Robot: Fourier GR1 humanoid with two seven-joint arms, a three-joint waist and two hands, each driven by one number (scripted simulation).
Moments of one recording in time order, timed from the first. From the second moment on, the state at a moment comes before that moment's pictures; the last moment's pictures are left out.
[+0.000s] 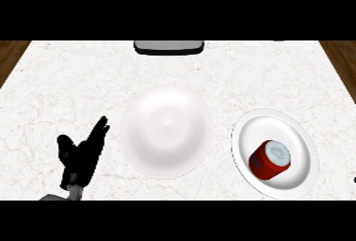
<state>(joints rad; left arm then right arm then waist) -0.02 0.33 -0.33 -1.40 0.38 0.27 0.10 0.24 -0.65 -0.30 -1.93 0.01 0.02 0.31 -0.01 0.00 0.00</state>
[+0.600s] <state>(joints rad) -0.04 0.31 -0.31 -1.40 0.36 0.24 0.15 0.09 -0.67 -0.02 -2.08 0.16 0.14 0.78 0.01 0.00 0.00</state>
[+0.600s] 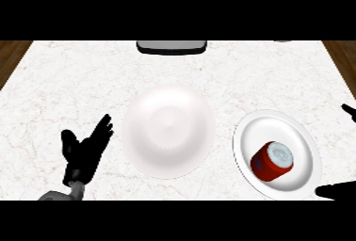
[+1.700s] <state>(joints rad) -0.01 0.22 -0.23 -1.43 0.24 0.19 0.19 -0.02 -0.37 0.22 -1.96 0.49 0.22 0.94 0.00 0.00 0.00</state>
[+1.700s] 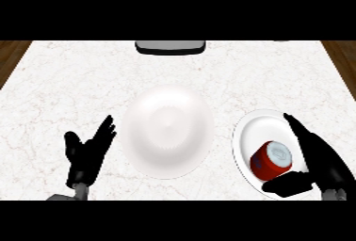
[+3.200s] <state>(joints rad) 0.02 0.15 -0.12 -1.45 0.15 0.09 0.21 -0.03 -0.27 0.24 -1.70 0.80 0.25 0.68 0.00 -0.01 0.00</state>
